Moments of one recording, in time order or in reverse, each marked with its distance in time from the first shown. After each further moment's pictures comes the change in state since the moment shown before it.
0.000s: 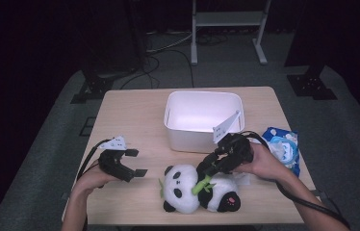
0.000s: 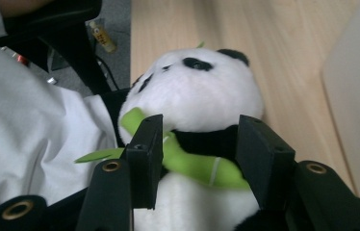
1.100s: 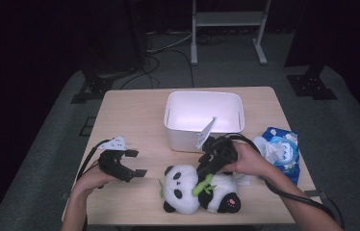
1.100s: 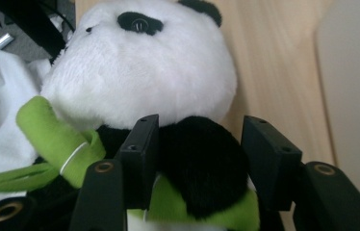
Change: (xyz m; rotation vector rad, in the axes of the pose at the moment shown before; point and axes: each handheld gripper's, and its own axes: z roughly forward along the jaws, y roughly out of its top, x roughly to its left) left arm 0.002 -0.003 0.000 -0.002 -0.003 -0.014; right arm -0.025 0.009 0.048 0.196 -0.079 -0.008
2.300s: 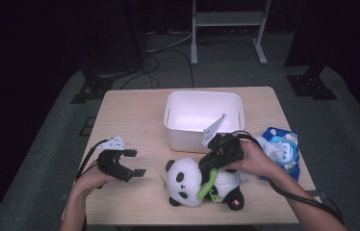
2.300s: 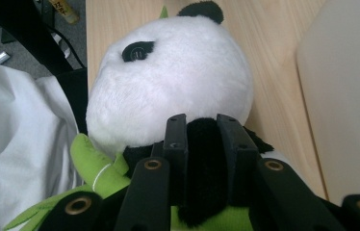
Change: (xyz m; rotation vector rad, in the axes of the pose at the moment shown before) left arm 0.001 -0.001 -0.002 -0.009 0.008 -0.007; right arm 0.013 -0.004 -0.028 -0.089 -0.050 0.005
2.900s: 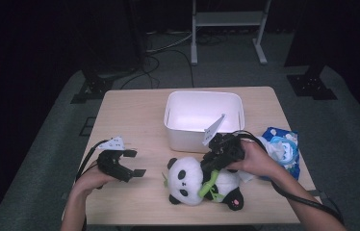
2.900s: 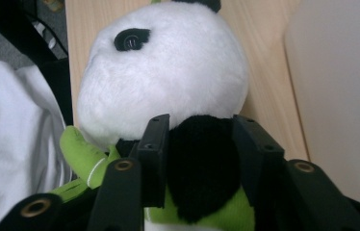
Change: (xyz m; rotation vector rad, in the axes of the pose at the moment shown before) left arm 0.000 -0.001 0.001 0.007 0.001 -0.003; right arm -0.005 -0.004 0.002 0.040 -0.034 0.016
